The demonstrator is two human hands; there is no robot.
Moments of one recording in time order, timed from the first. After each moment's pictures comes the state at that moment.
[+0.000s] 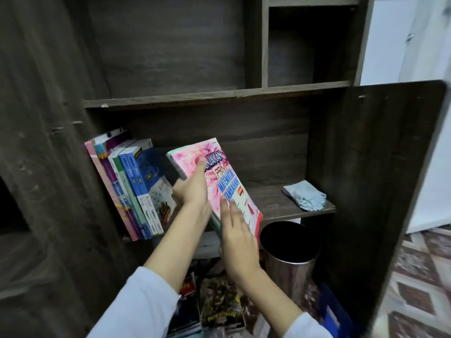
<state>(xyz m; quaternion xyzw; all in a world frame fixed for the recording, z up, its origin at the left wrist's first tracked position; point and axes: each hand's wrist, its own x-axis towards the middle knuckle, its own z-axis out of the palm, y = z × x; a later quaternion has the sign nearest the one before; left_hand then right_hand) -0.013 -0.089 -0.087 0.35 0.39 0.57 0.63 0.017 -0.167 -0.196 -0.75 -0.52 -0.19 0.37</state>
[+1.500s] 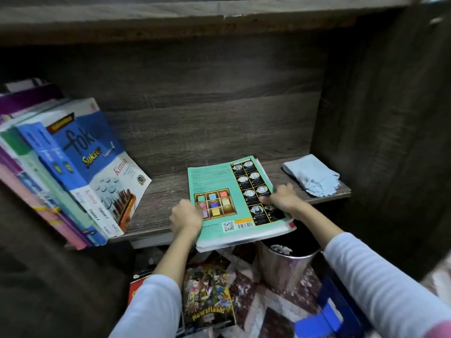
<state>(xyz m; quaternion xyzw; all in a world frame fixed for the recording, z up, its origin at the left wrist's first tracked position) 0.058 0.029 -0.249 0.69 0.63 0.21 0.29 0.245 -0.076 -0.231 -0.86 -0.33 0.25 0.29</state>
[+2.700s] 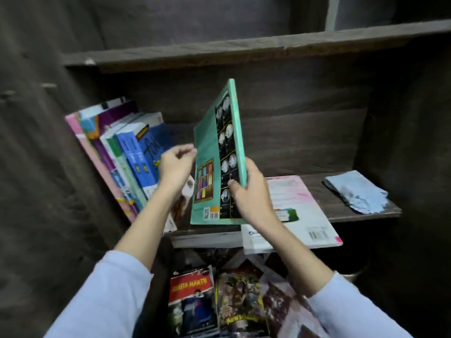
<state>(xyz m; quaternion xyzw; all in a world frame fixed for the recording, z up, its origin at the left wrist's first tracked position) -0.032 0.075 -0.122 0.62 0.43 0.50 0.42 0.063 -0.055 -0.147 -0.61 -0.49 0.13 0.60</state>
